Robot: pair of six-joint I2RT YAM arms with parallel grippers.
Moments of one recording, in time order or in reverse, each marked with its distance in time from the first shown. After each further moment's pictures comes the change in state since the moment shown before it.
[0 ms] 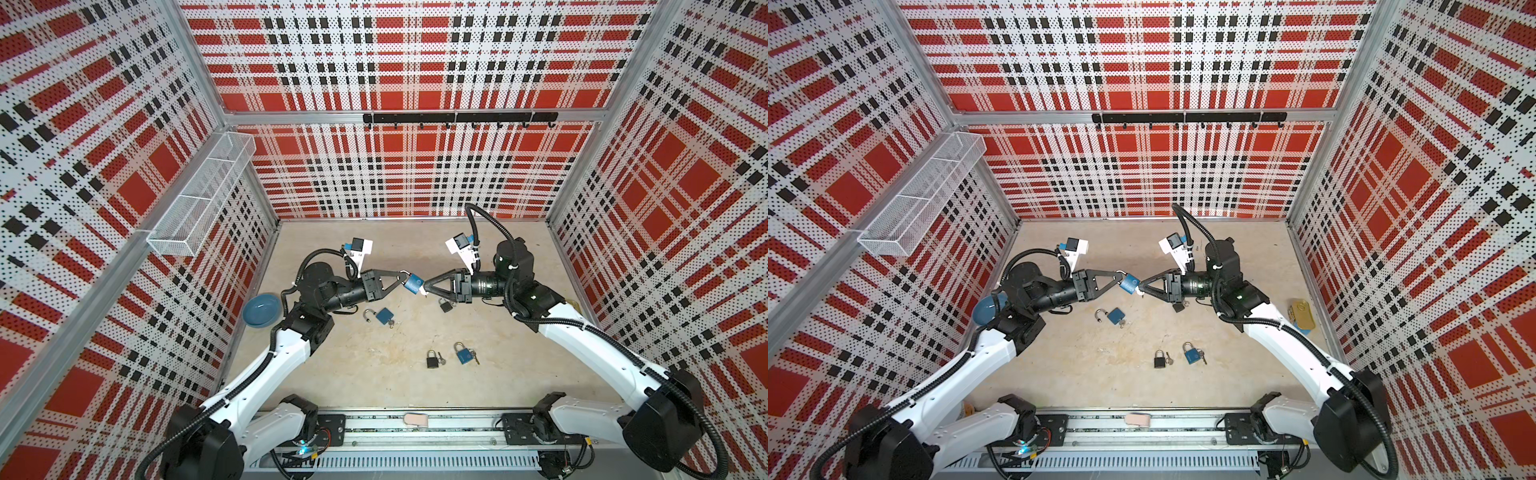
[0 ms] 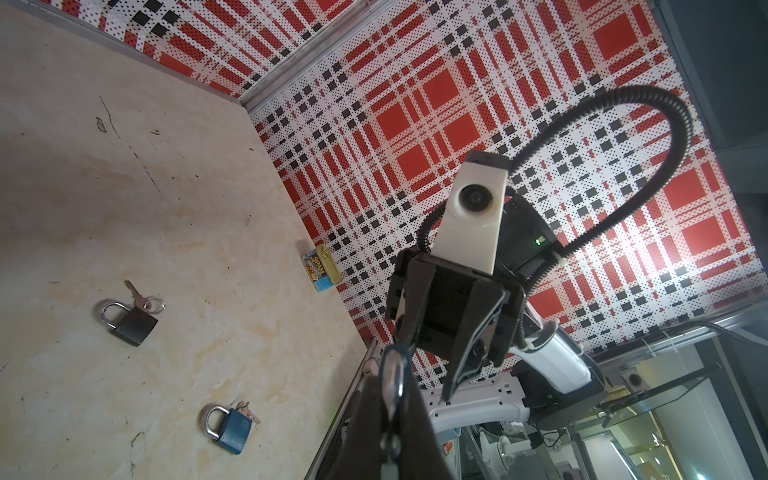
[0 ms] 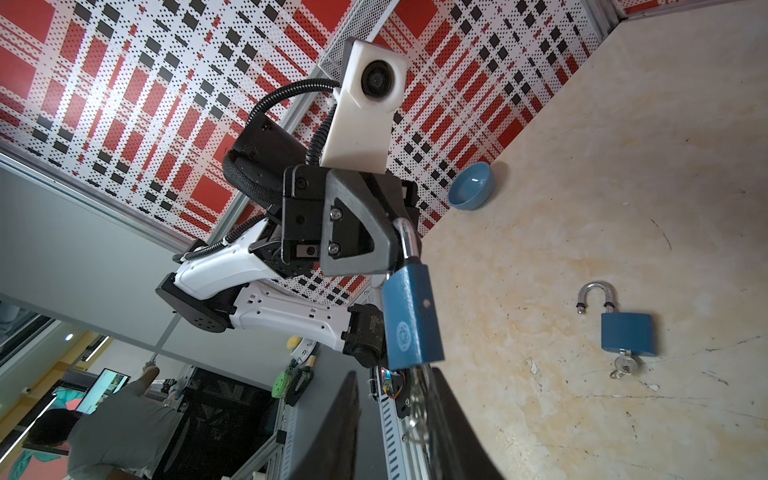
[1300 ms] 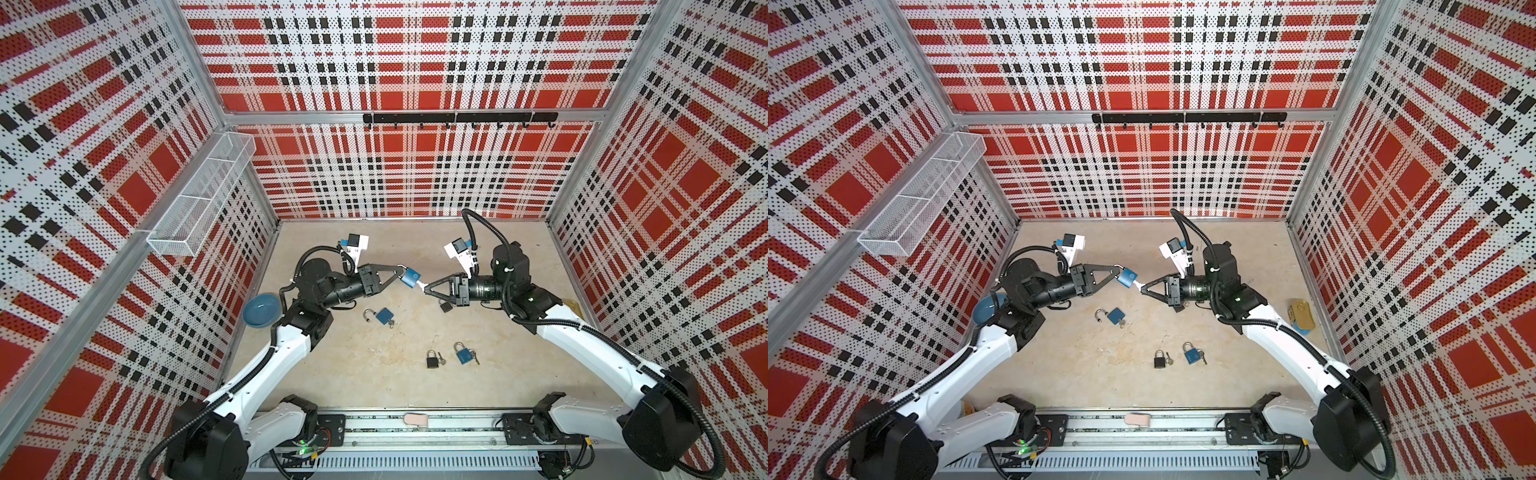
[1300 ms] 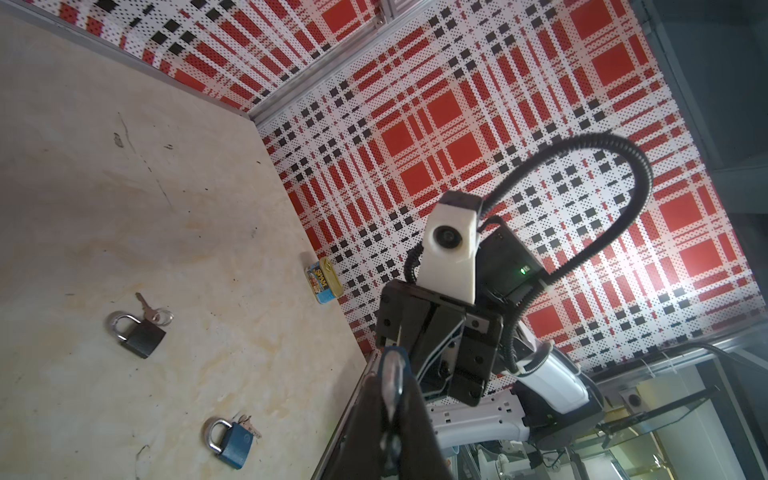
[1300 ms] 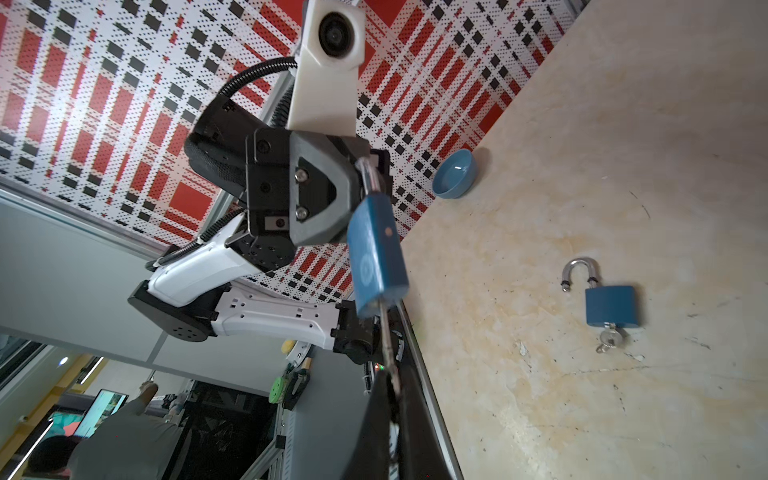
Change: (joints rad) left arm 0.064 0.040 0.017 0.034 0.010 -0.030; right arm 0.003 -0.020 -0.059 -0.043 0.053 -0.004
